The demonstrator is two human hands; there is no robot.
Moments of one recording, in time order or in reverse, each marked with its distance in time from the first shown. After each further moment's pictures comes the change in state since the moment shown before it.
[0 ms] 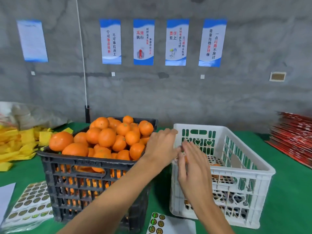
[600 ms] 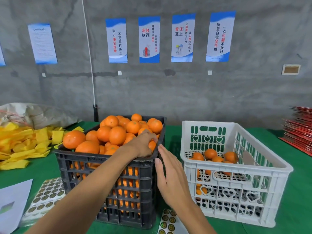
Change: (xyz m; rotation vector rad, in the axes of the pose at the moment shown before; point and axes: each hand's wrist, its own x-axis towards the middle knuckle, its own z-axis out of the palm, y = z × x) left_hand -0.008 -0.108 -0.008 -0.173 -0.448 -0.166; right_hand -0.026 -0.050 0.058 0.295 -0.275 -0.006
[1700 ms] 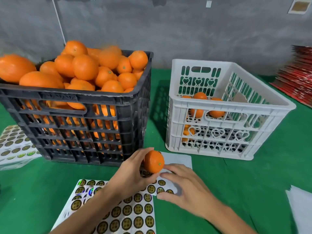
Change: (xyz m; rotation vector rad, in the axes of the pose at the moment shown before) left_hand -0.132 -0.025 0.239 -0.492 0.109 0.132; right_hand -0.164 0.108 -0.034 -0.186 -0.736 0.056
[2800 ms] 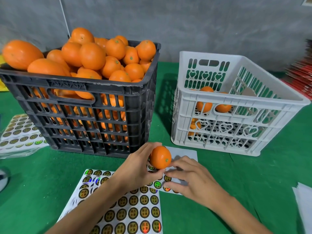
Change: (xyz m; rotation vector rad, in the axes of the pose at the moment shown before) left_hand -0.004 0.008 -0.003 0.001 -0.043 0.068; right_hand 0.001 -0.004 -0.008 -0.067 0.082 -0.135
